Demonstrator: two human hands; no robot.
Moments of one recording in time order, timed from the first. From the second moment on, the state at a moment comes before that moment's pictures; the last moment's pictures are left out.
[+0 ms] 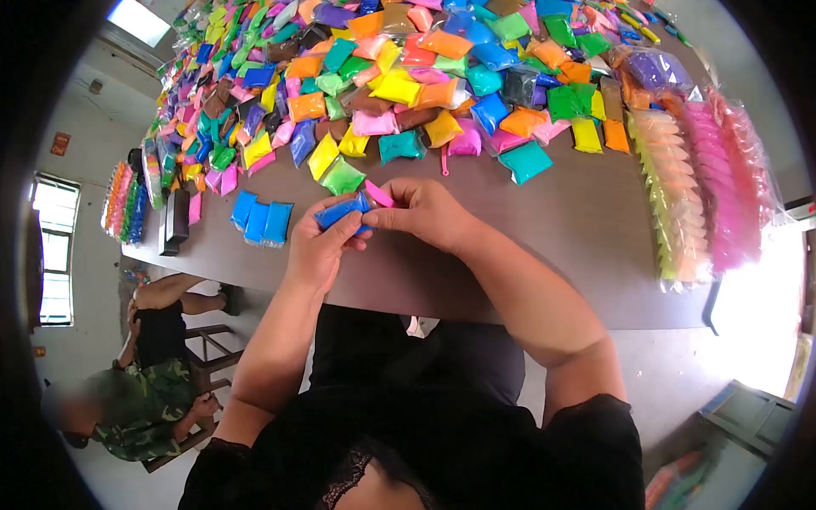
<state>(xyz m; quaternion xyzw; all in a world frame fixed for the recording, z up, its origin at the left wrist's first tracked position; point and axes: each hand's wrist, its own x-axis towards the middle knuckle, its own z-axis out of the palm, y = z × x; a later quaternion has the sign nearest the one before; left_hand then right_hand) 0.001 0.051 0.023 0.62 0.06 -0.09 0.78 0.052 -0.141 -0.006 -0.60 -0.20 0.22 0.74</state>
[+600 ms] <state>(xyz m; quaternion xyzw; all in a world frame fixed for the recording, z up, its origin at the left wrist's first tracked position) 0.012 0.015 0.048 0.50 -0.02 0.00 0.86 0.056 -0.148 -0.006 -0.45 -0.09 0.25 0.85</state>
